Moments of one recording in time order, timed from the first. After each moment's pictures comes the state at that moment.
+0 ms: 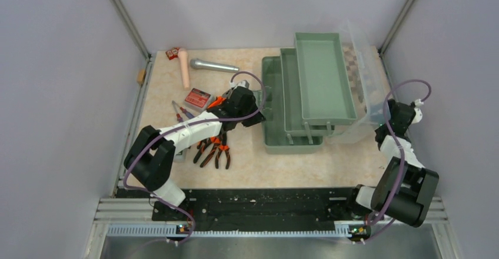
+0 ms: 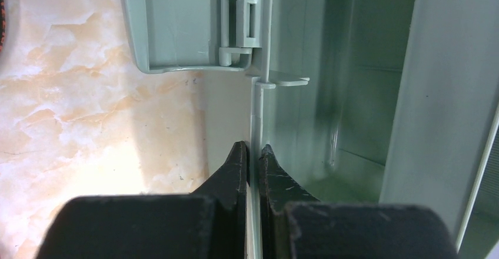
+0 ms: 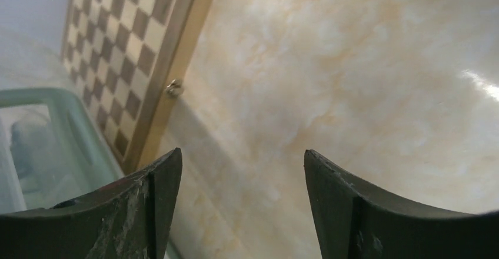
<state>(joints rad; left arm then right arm) -0.68 1.61 1.05 -0.15 0.00 -0.91 -0.41 1.22 0.54 0.15 -0.08 0.79</state>
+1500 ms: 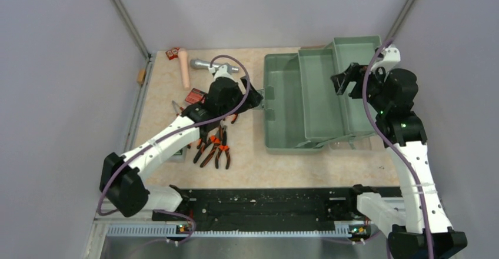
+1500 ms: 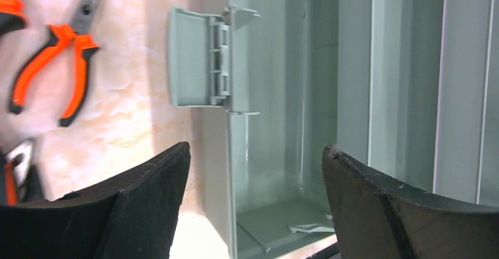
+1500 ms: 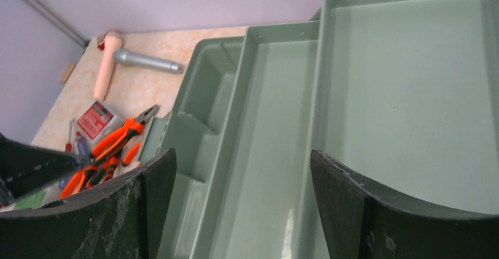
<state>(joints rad) -0.67 1.38 1.12 -0.24 -0.13 -0.84 0.05 0.94 1.13 -0.37 -0.22 0.24</state>
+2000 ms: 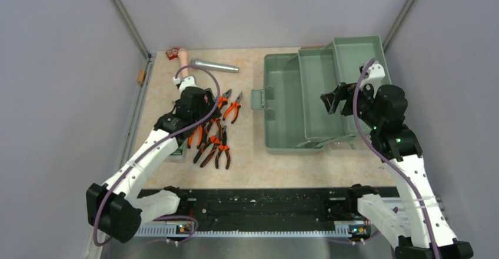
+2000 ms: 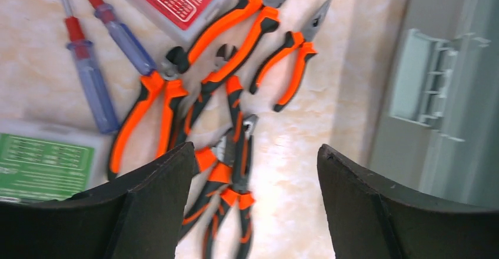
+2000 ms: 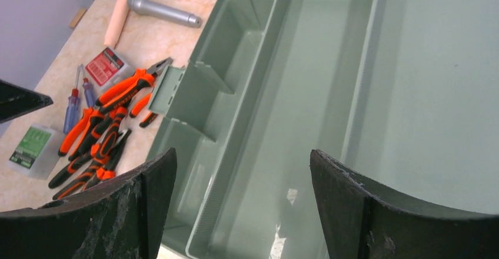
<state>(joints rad) -0.43 1.11 0.94 -0.50 -0.29 -0.66 0.17 0.81 1.00 -0.43 -0.21 0.18</state>
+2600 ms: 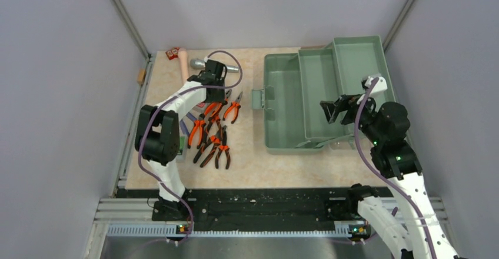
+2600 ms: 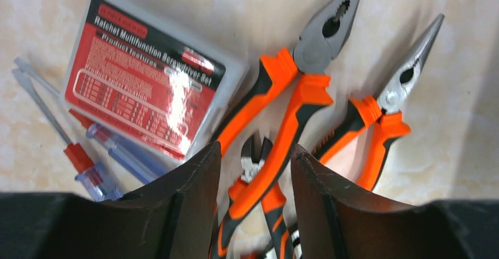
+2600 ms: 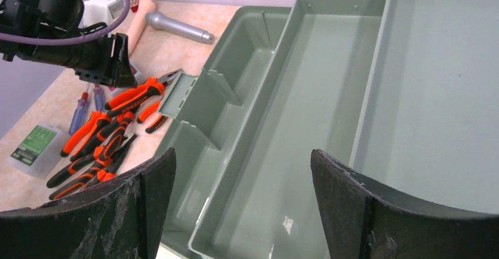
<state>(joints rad) -0.33 1.82 1.37 -0.52 -0.28 -0.27 0.21 0.66 0.85 -0.32 -0.22 0.17</state>
